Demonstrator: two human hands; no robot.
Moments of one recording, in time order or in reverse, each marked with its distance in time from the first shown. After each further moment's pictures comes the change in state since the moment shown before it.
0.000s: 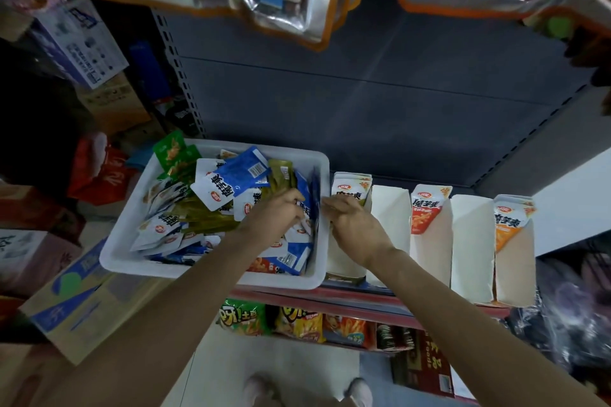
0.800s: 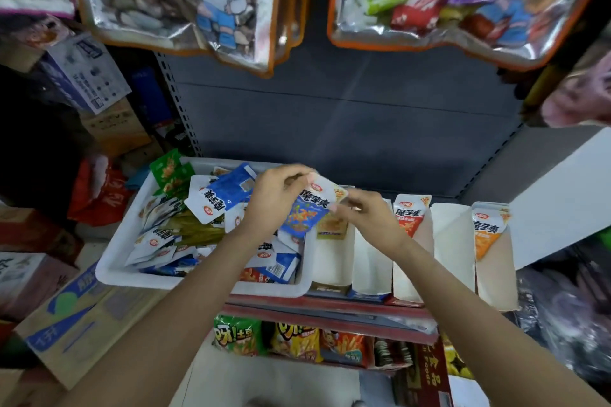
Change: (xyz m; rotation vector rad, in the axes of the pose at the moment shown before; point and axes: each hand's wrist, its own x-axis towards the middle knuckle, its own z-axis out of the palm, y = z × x) left_hand 0.009 0.055 -0.062 -0.781 0.492 -0.137; right_hand -0.021 0.020 -0.056 1.059 0.231 0.139
